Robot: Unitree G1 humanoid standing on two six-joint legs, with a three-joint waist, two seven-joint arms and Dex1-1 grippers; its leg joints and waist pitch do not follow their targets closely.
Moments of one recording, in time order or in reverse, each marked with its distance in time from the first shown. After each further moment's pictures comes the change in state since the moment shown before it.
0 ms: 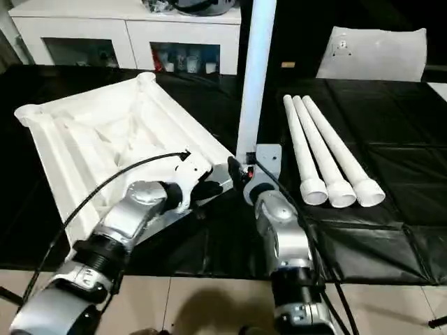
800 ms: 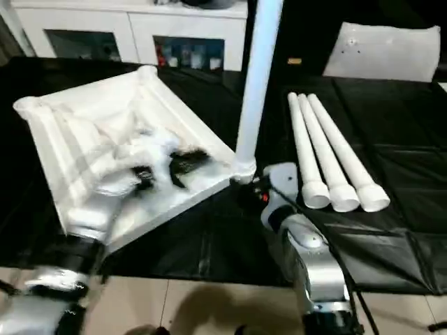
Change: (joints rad) left arm 0.038 0.116 0.227 -0.152 -0.195 -0.056 0.002; right arm 0.238 -0.172 0.069 -0.355 0.059 0.156 0.186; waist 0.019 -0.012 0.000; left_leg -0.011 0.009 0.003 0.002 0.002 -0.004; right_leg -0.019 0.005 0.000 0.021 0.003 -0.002
